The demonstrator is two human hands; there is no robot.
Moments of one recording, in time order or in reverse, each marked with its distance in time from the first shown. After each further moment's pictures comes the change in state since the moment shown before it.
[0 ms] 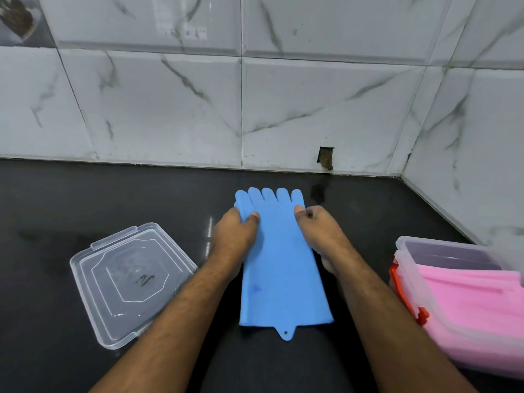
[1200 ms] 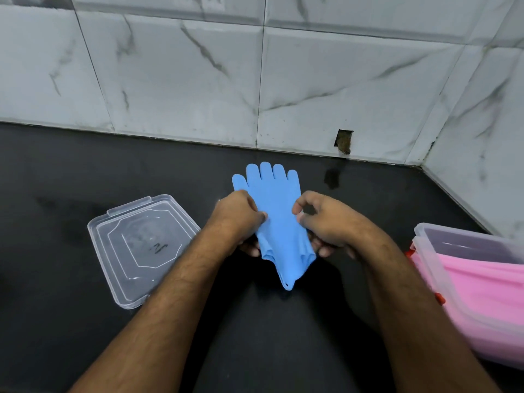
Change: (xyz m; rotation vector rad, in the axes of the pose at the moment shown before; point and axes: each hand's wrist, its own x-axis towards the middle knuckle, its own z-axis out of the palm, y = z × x) left_hand -0.011 0.006 -0.026 0.244 -0.146 -0.106; right_hand -0.025 -0.016 -0.010 -0.251 -0.381 -0.053
